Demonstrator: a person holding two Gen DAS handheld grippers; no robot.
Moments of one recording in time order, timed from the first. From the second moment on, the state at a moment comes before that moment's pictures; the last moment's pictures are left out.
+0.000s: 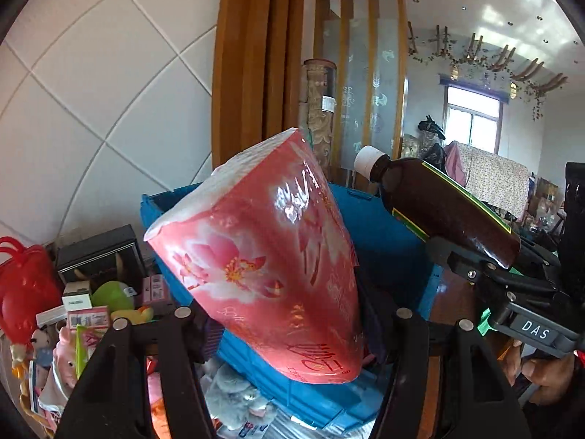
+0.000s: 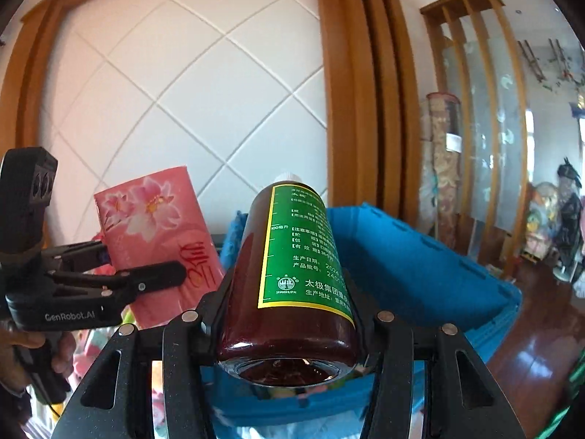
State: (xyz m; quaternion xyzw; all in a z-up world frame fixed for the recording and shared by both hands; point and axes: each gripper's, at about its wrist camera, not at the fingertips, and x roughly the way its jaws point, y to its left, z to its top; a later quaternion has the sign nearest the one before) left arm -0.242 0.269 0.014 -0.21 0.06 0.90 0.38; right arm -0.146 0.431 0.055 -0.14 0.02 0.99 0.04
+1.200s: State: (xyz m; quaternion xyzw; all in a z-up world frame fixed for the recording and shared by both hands) left arm -0.236 0.320 0.024 -0.20 0.08 0.95 0.23; right arm -0.119 0.520 0.073 -0.10 0.11 0.99 0.05
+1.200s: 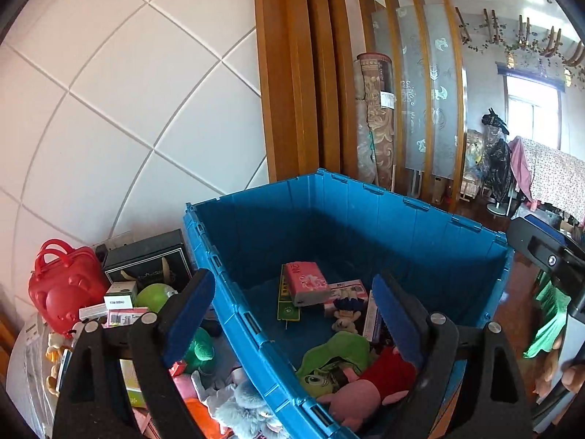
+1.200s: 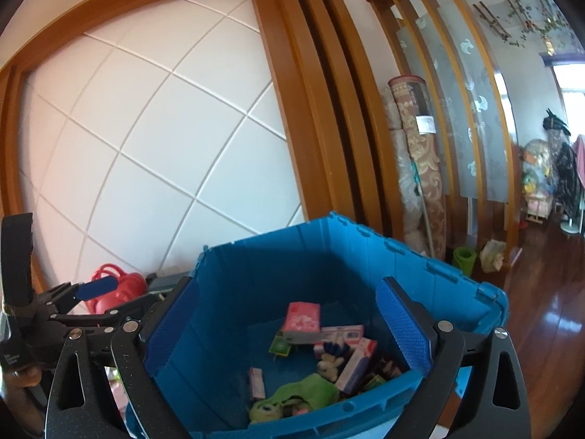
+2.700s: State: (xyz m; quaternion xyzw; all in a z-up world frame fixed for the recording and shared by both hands) left arm -0.234 -0.039 -0.099 -0.26 0.11 0.96 0.03; right arm -0.208 0.211 -0.036 -0.25 0.03 0.96 -0.13
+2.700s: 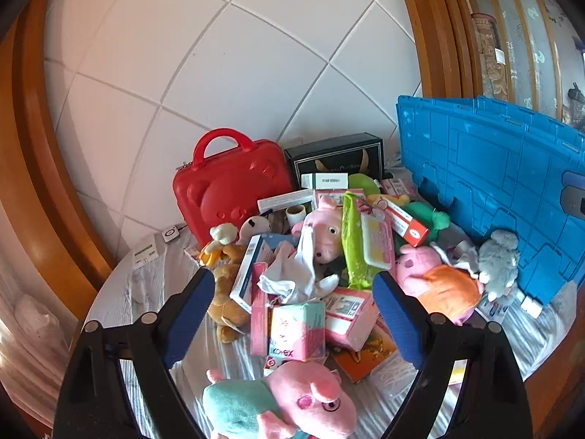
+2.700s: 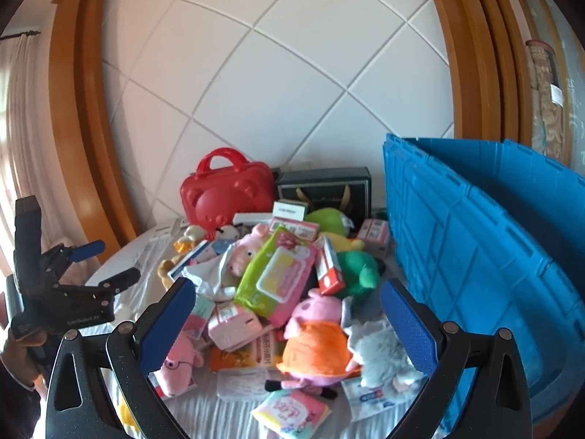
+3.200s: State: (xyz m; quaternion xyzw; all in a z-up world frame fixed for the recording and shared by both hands) left arm -0.200 -0.094 -0.182 -0.37 0.06 0.93 -0.02; right arm -0.233 0.178 -0.113 -0.36 0.00 0.92 -0.18
